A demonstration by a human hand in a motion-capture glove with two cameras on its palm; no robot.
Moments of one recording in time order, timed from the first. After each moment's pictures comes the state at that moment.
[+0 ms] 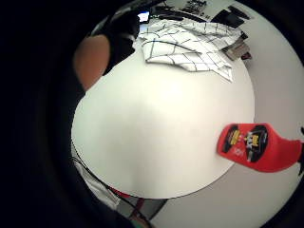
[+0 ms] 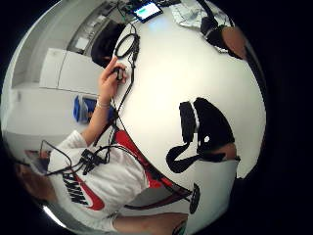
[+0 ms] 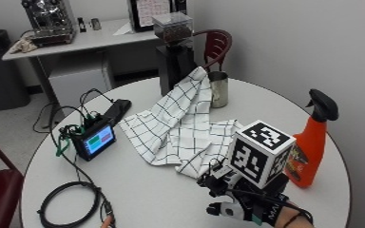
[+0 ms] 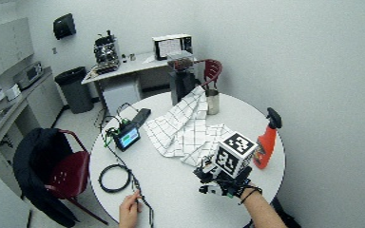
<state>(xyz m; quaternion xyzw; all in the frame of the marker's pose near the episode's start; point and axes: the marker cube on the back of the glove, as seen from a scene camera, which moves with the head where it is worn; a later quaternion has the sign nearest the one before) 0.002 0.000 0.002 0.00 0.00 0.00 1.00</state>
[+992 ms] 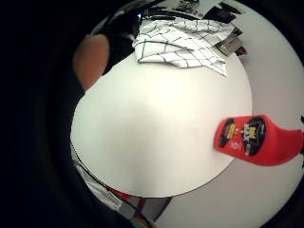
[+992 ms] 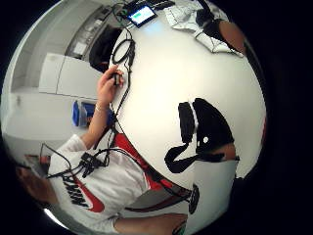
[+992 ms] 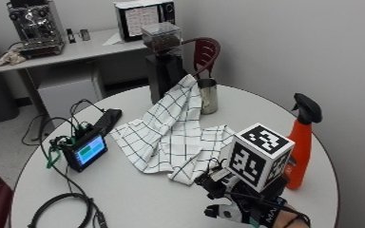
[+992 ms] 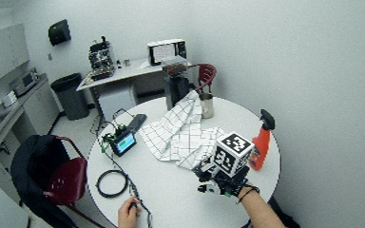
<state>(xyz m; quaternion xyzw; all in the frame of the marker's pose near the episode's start) -0.001 -0.003 0.007 0.01 0.00 0.00 1.00</state>
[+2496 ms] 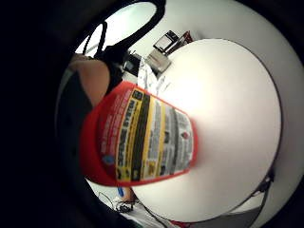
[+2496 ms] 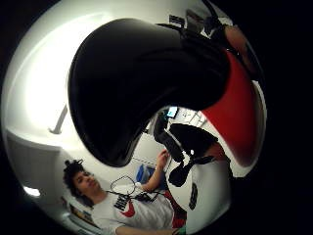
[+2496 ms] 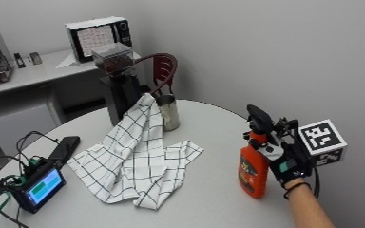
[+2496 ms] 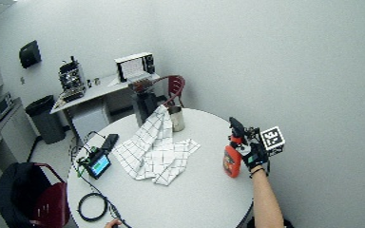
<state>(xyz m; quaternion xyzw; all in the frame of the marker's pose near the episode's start) 0.177 -0.023 0.008 0.26 -0.45 0.17 0.84</state>
